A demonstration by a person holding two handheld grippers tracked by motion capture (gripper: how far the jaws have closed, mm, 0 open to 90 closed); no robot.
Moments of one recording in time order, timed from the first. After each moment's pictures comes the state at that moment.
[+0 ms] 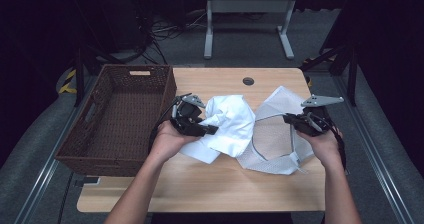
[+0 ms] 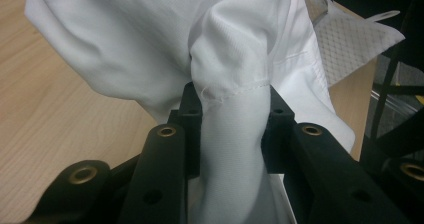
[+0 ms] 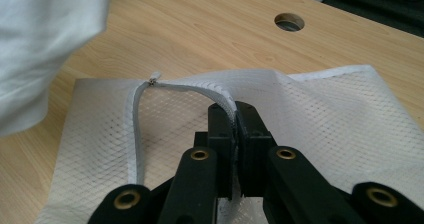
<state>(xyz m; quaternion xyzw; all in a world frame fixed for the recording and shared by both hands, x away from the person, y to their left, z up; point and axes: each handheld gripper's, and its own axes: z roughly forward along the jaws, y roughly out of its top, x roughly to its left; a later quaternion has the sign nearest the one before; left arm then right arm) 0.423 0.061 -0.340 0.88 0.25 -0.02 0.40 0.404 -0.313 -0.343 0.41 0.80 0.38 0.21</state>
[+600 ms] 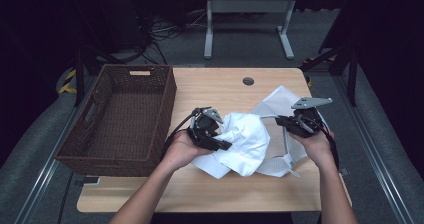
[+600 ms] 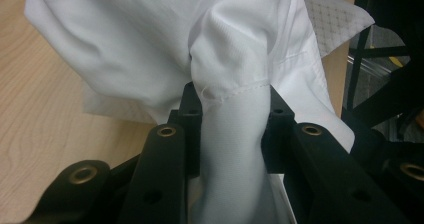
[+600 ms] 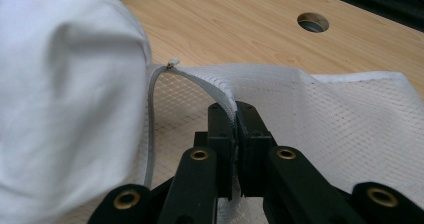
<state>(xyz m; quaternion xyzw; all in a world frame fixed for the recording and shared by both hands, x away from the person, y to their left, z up) 0.408 0.019 -0.364 0.91 0.19 -0.06 0.37 0.406 -0.294 -0.351 0.39 0.82 0.37 0.20</state>
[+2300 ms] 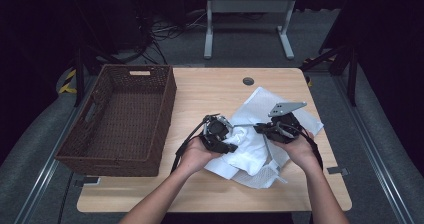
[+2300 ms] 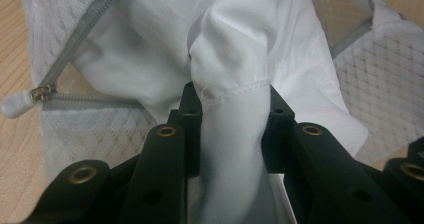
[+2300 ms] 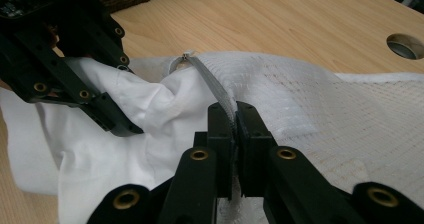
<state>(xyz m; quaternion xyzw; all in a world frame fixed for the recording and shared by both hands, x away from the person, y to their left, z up) 0.419 -0.011 -0.409 0.90 0.26 -0.03 0.34 0.400 -0.241 -0.356 0.31 0.86 0.38 0.16</state>
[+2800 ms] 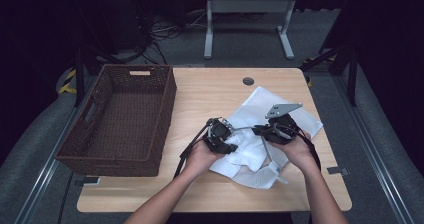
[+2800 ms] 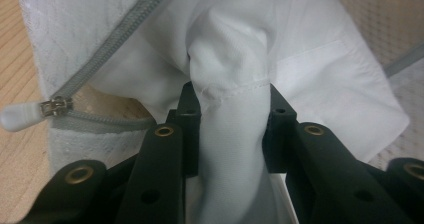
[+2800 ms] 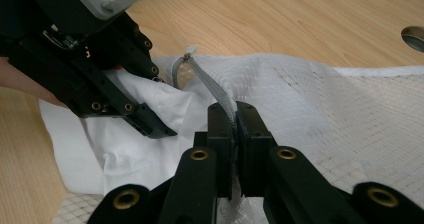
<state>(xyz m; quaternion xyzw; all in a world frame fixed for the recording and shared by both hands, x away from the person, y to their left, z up) 0.426 -0.021 -0.436 0.90 0.29 0.00 0.32 0.402 -0.237 -0.364 0.31 0.87 0.37 0.15</state>
